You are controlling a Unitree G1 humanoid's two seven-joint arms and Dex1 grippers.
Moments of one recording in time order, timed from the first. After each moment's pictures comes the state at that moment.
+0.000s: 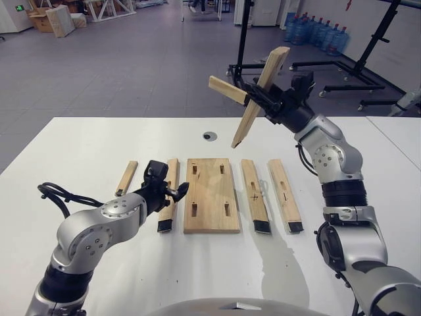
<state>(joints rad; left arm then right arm) -0.13 0.55 -0.09 -0.68 -0.93 1.21 0.31 -0.72 -0.39 -0.08 0.27 0.67 0.32 0.72</state>
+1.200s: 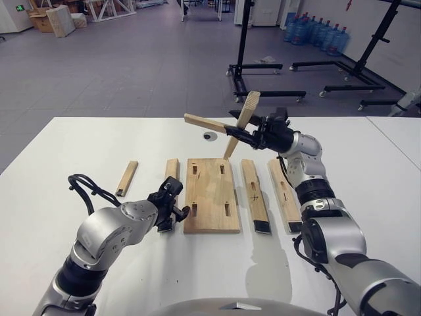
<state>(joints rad) -0.25 0.52 -0.31 -0.64 -0.54 1.43 0.06 -0.80 -0.25 -0.12 0.77 0.45 -0.33 1.35</state>
